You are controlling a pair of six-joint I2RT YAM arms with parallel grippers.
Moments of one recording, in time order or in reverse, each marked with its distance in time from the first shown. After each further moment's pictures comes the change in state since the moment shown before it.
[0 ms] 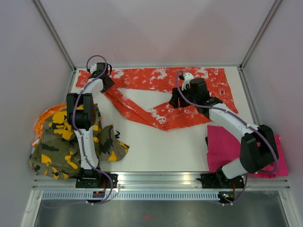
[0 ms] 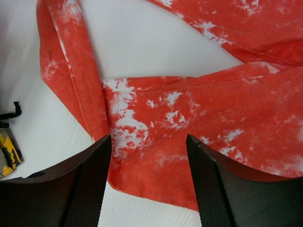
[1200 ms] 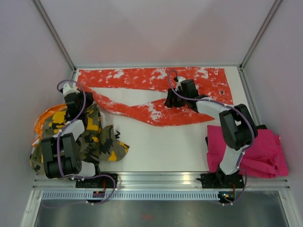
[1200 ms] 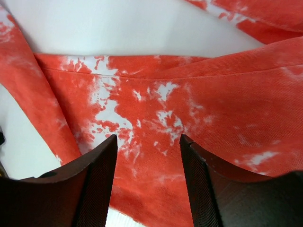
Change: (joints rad) left arm 0.224 -0.800 -0.998 0.911 0.402 0.124; right arm -0.019 0.329 0.071 0.144 -0.040 0.138
